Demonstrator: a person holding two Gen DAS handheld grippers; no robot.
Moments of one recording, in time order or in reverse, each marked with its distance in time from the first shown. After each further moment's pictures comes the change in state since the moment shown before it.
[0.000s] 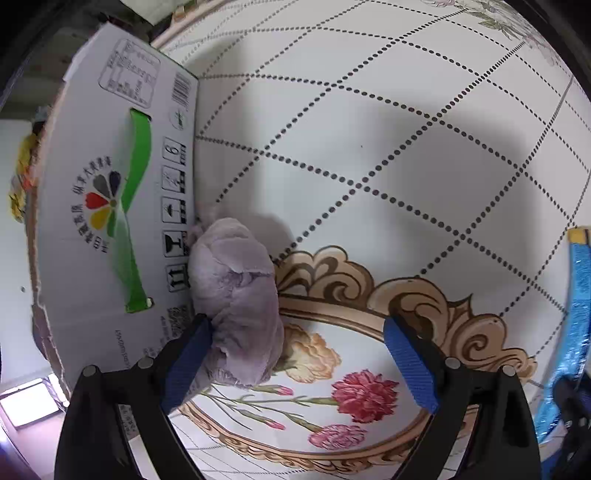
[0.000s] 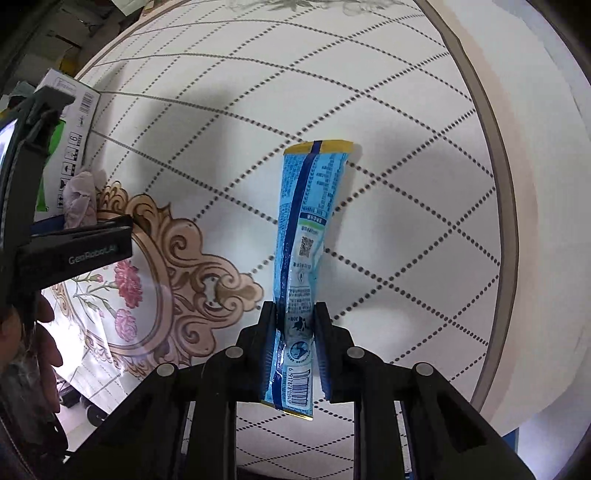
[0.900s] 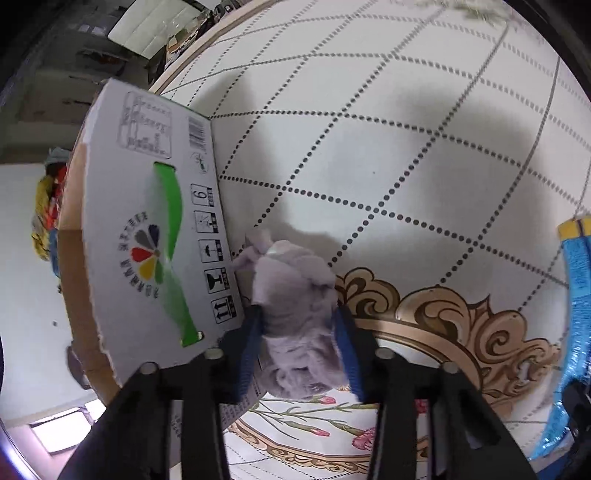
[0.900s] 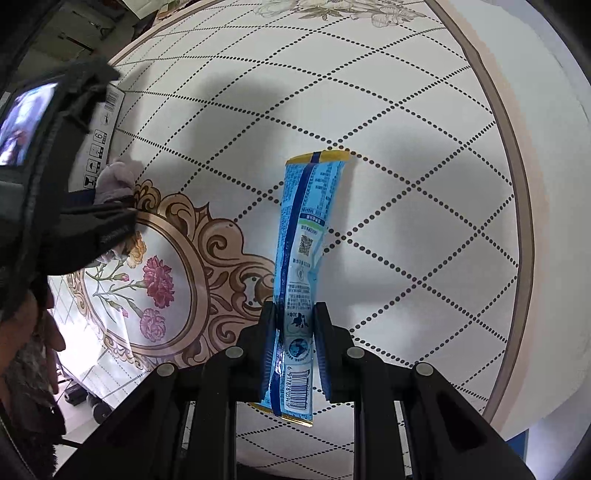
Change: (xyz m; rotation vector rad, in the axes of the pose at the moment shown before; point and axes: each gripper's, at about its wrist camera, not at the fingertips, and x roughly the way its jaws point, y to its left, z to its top) left arm -0.016 -0.005 0.026 0.116 -0.068 0.110; right arm -0.007 0.012 -0.002 -0.010 -0.024 0.041
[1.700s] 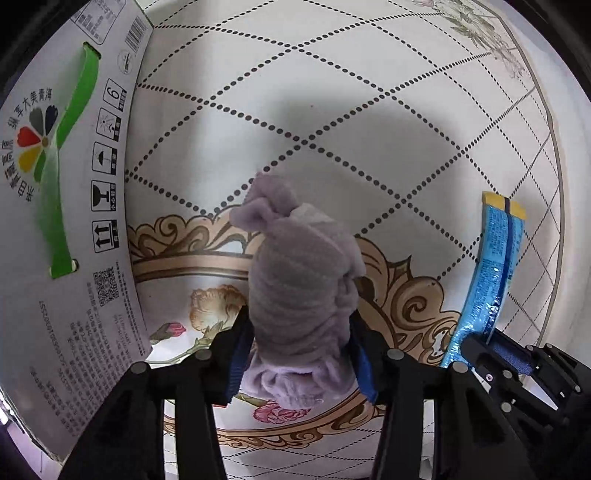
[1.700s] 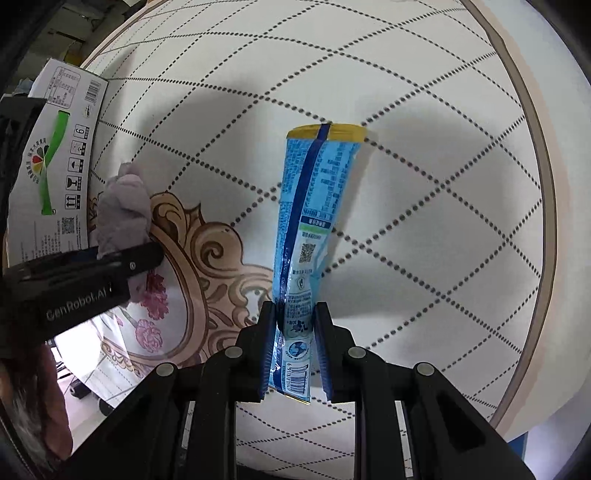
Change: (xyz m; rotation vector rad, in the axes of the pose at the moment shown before) left arm 0.044 0.028 -0.018 -0.141 0.146 -0.498; right arm 0.034 0.017 0.020 0.000 0.075 -0.016
